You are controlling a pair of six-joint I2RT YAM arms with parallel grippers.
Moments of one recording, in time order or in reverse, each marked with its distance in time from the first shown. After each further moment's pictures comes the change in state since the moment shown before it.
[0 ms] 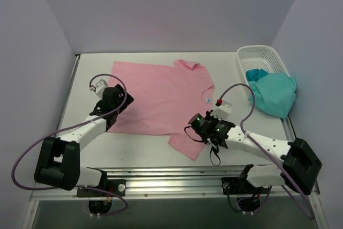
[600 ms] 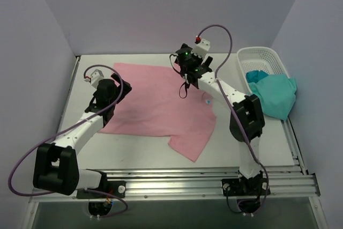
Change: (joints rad) left arm 0.014 -0.079 0.124 -0.013 0.000 0.006; right arm -0.187 0.573 0.911 0.208 0.018 -0.443
